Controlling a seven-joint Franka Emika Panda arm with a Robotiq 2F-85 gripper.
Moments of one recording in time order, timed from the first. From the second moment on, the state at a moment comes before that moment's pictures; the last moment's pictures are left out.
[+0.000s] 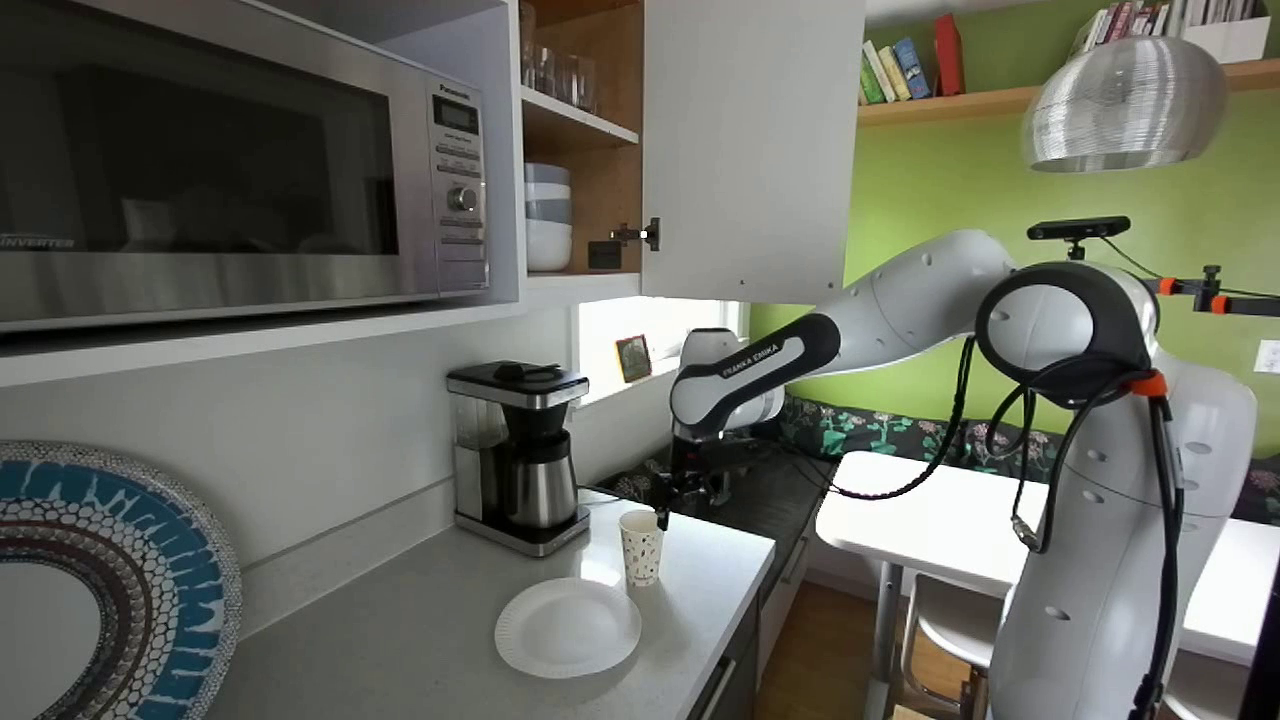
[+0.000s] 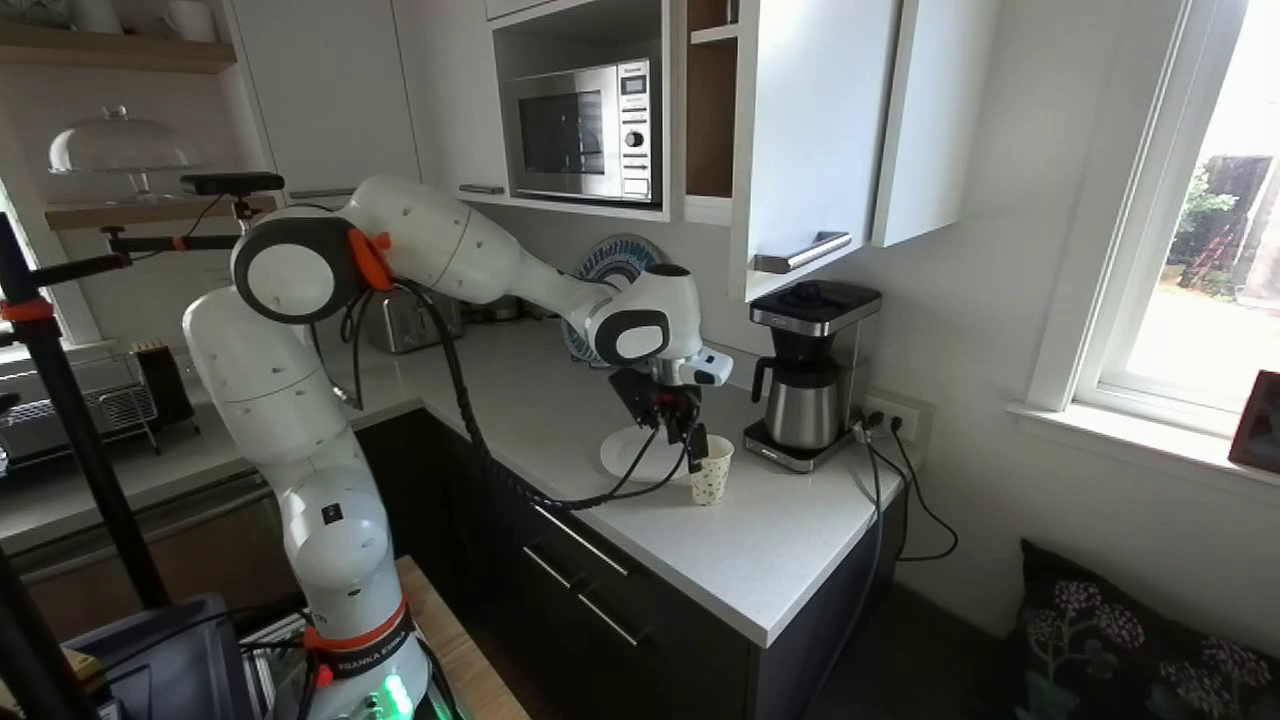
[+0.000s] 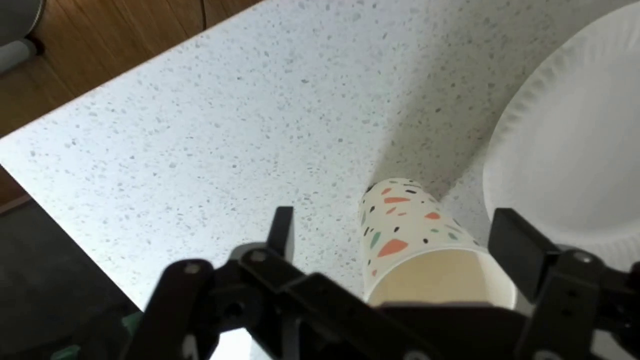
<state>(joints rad) -0.14 -0.15 -0.18 -2.29 0.01 2.27 0.06</state>
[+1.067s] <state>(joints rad) -0.15 -0.04 -0.18 -2.30 0.07 2.47 0.25</state>
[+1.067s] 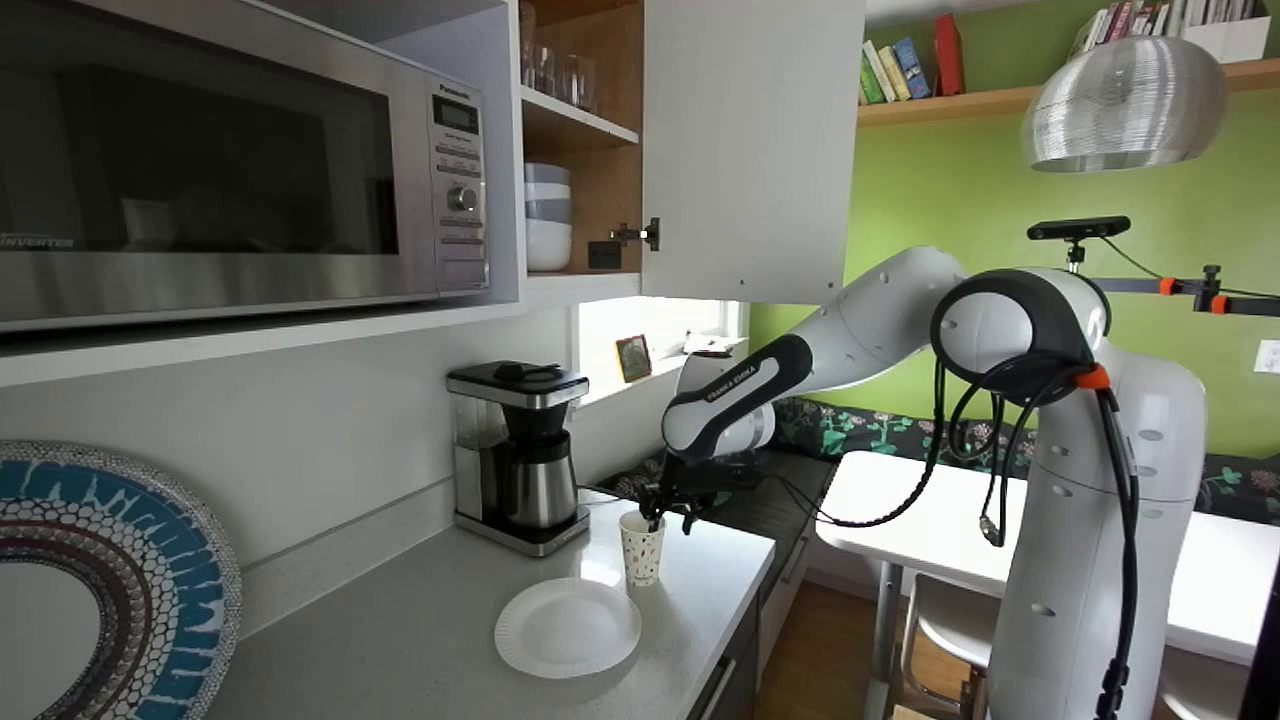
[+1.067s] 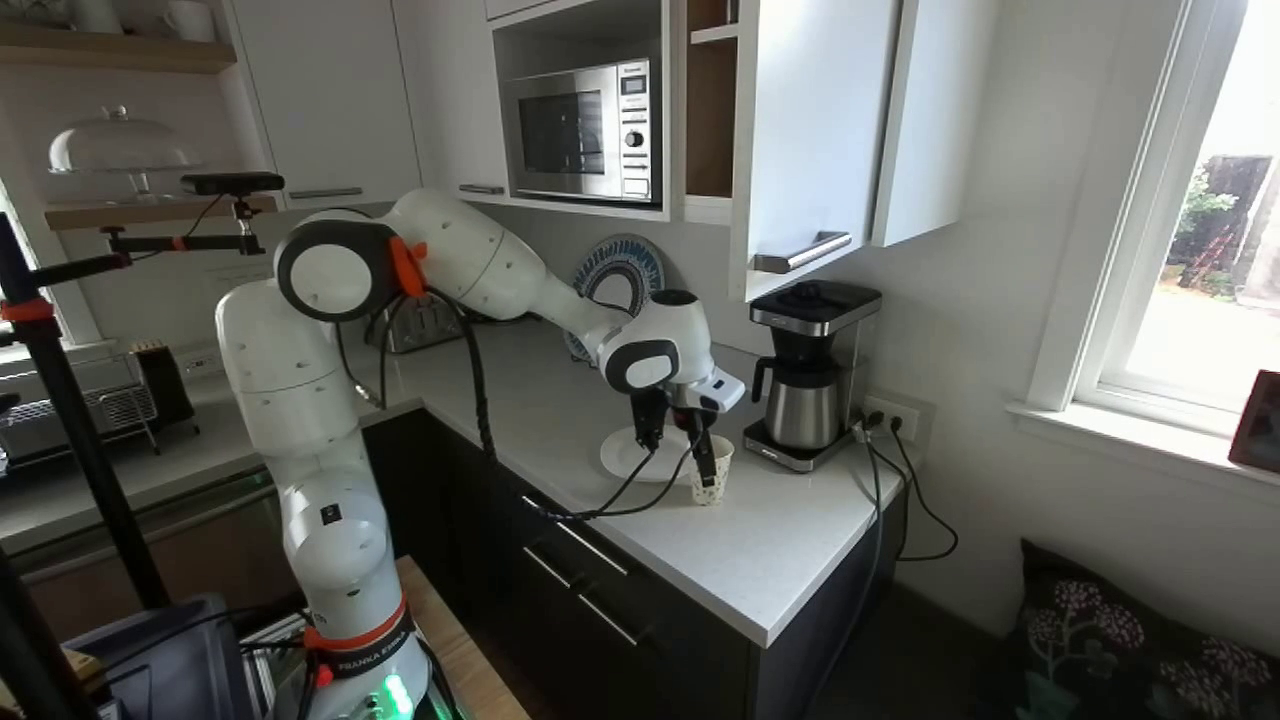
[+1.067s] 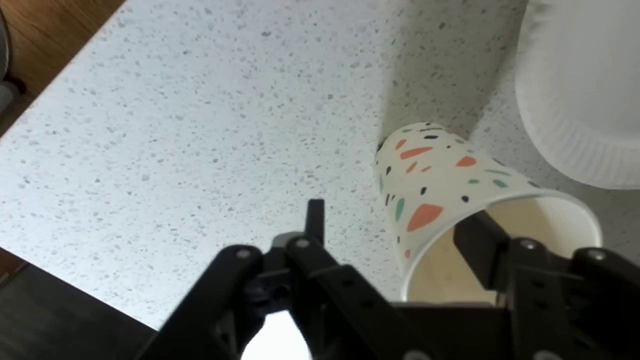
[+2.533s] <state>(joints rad) -0.15 -0.33 -0.10 -2.26 -0.06 2.40 0.28</state>
